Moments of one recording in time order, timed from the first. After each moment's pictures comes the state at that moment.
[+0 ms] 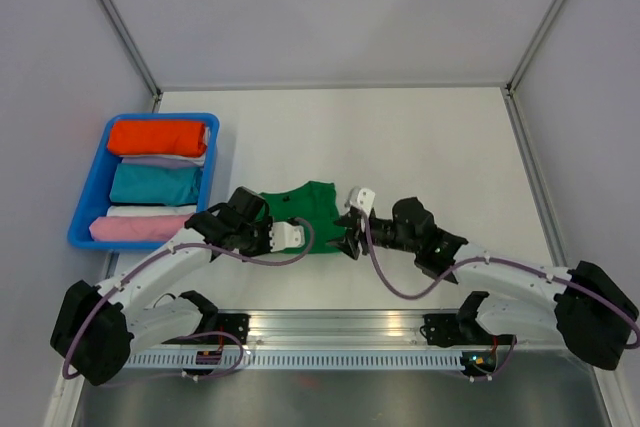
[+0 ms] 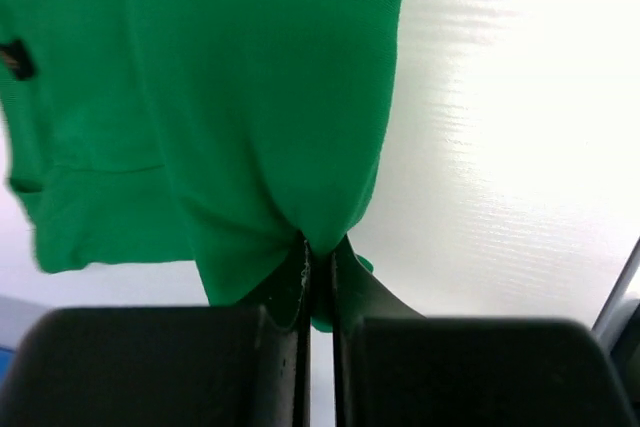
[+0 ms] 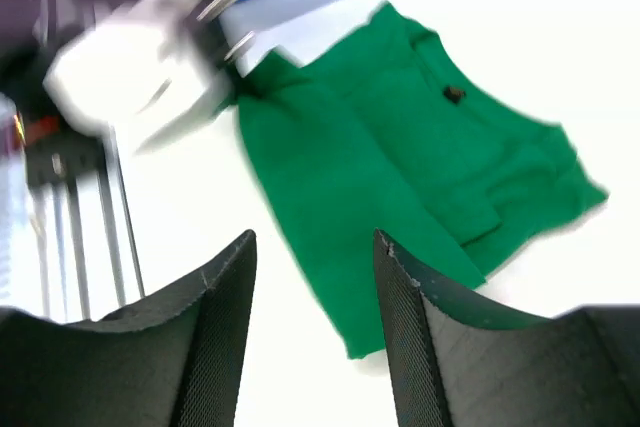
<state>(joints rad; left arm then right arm) -0.61 1.07 0.60 -0.65 0.20 0.87 0.83 1.17 0.53 0.37 -0.37 0.07</state>
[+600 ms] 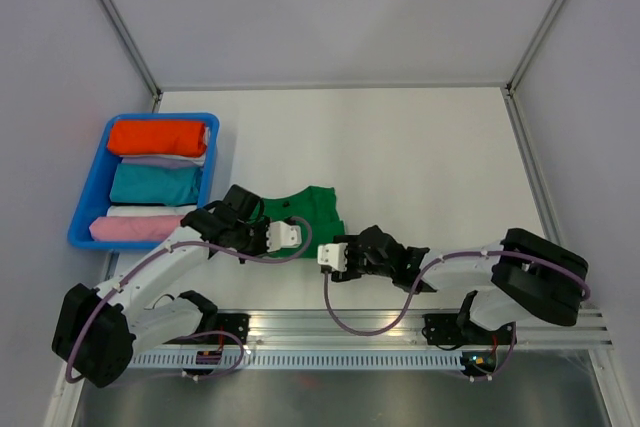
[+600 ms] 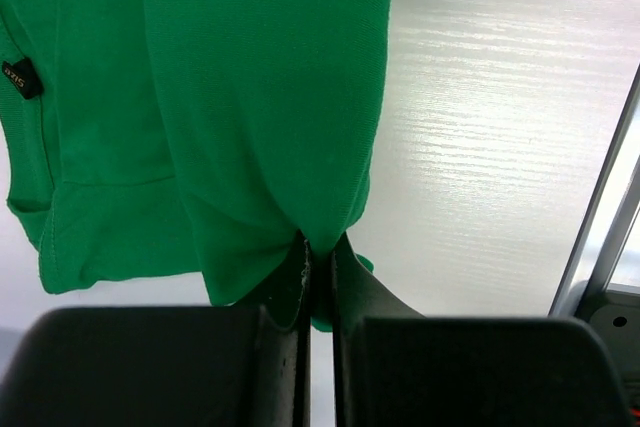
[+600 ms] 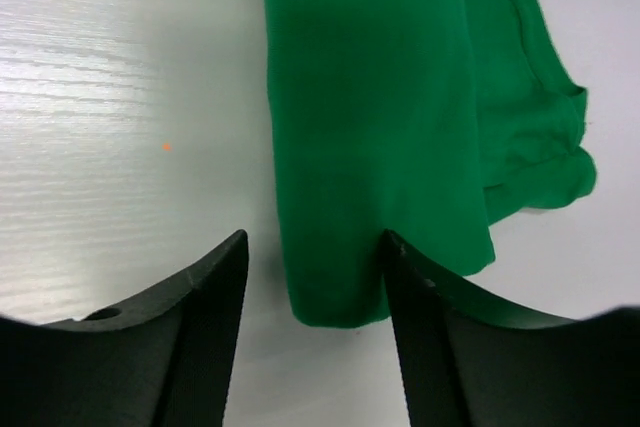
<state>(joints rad) -0.53 1.07 0.65 -0.73 0.34 0.90 1.06 1.39 0.39 0.44 -0.08 -0.61</state>
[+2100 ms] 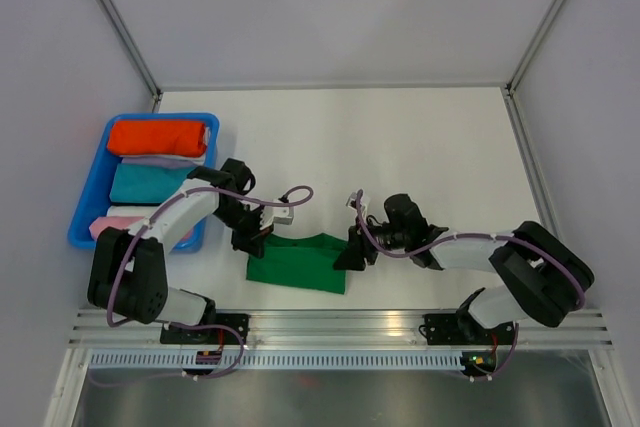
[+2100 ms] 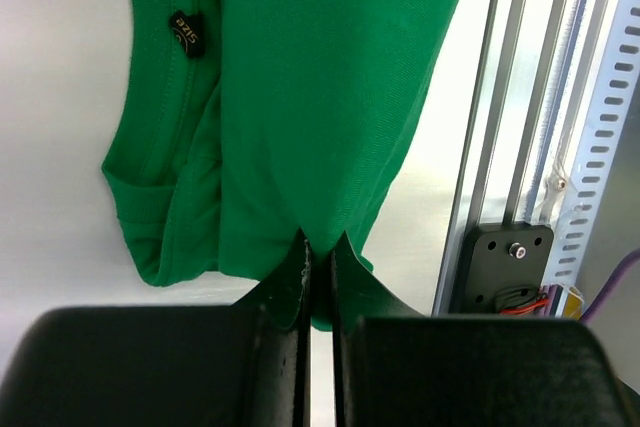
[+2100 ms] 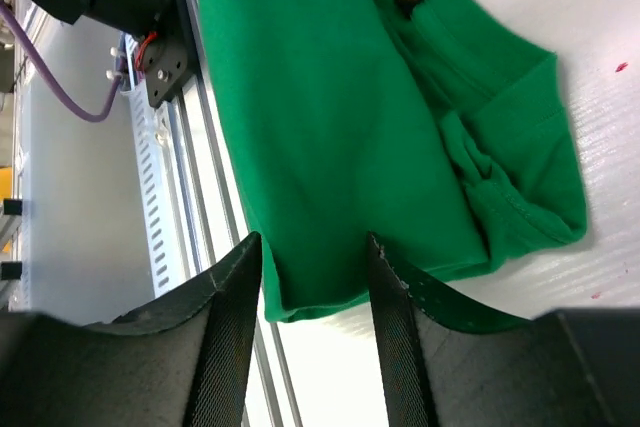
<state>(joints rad) -0.31 1.42 0.92 -1.11 0.62 1.11 0.71 1.45 0.44 0.44 -0.76 0.35</state>
